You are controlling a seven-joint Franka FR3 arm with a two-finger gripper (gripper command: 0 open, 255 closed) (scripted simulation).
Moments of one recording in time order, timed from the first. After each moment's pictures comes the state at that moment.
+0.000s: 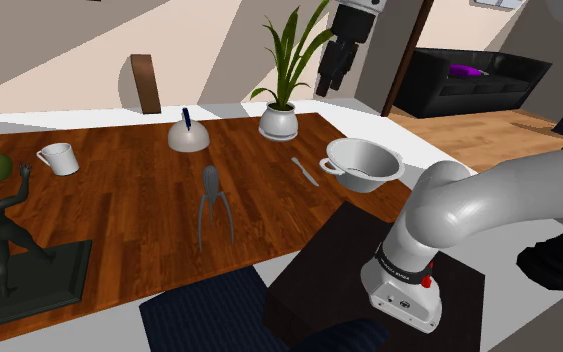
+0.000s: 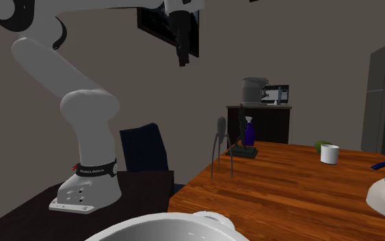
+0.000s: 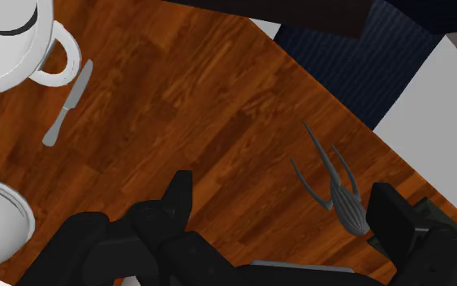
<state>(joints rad) 0.02 -0.83 -0.02 -2.28 0.08 1.56 -0.14</state>
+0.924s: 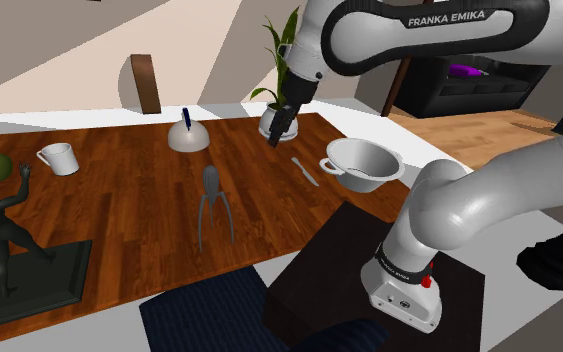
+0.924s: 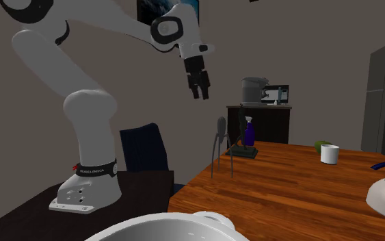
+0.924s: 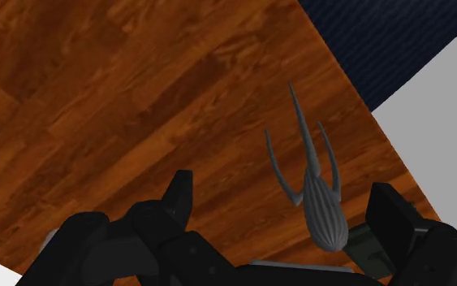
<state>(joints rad) 0.12 -0.74 0.08 -2.57 0.15 2.07 -0.20</state>
